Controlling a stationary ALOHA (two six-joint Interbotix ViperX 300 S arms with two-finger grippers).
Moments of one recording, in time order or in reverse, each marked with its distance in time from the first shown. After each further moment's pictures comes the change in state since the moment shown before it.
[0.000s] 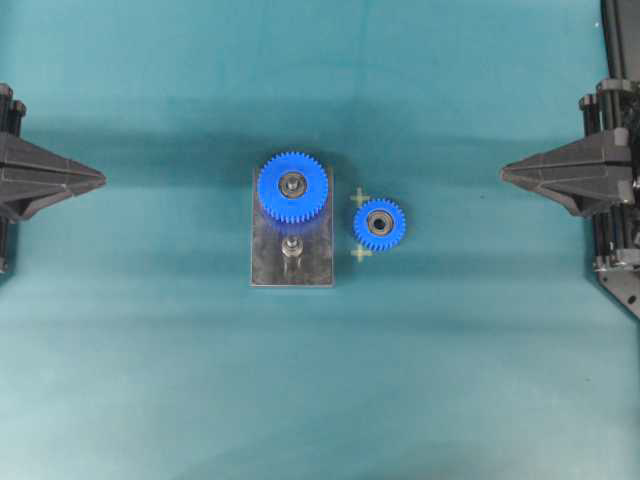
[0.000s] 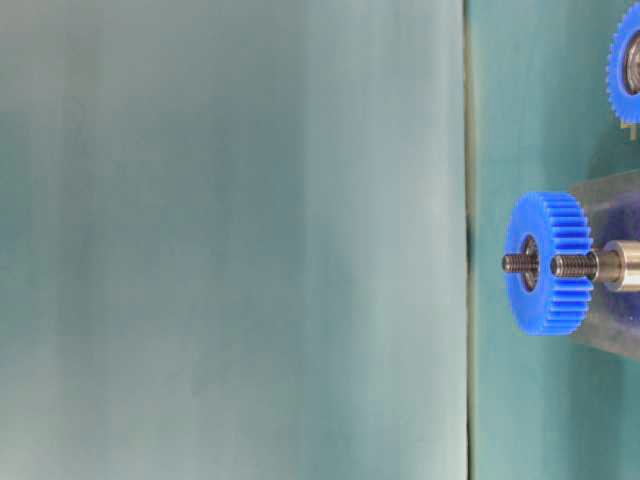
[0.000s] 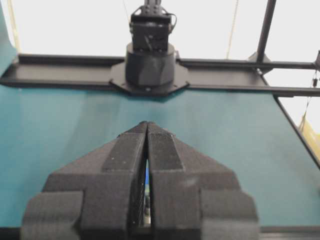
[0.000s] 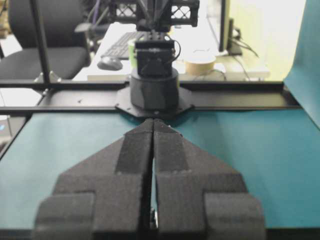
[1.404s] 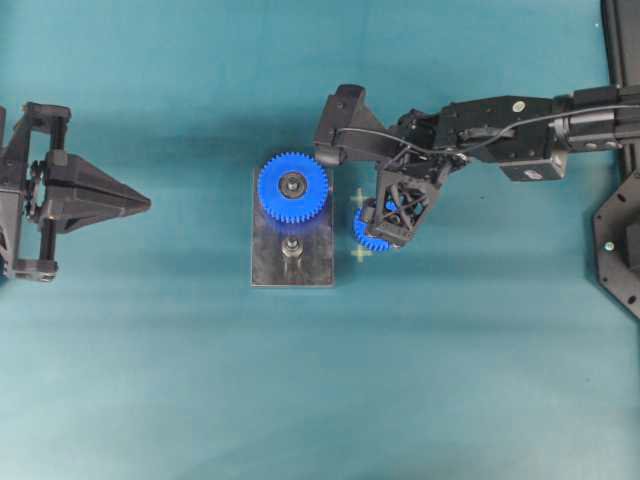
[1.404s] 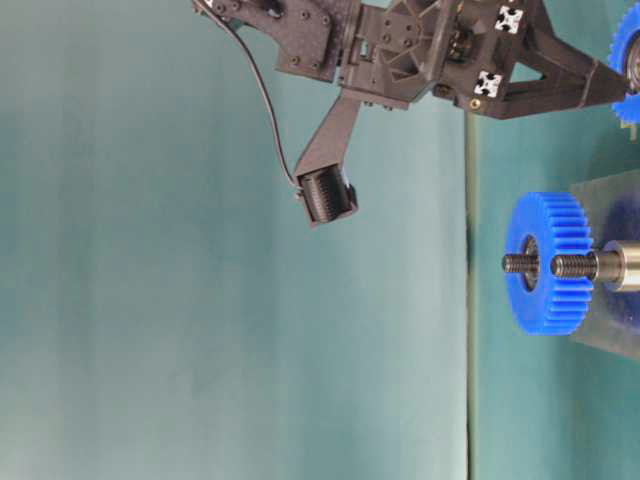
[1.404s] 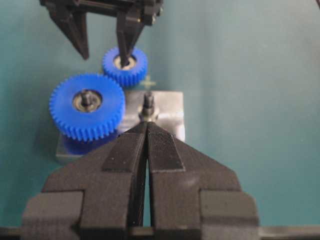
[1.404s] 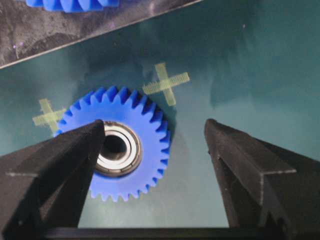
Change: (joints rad) left arm -0.002 0.195 -0.120 0.008 0.322 -0.026; right arm -0.186 1.085 -0.614 0.110 0.916 0.044
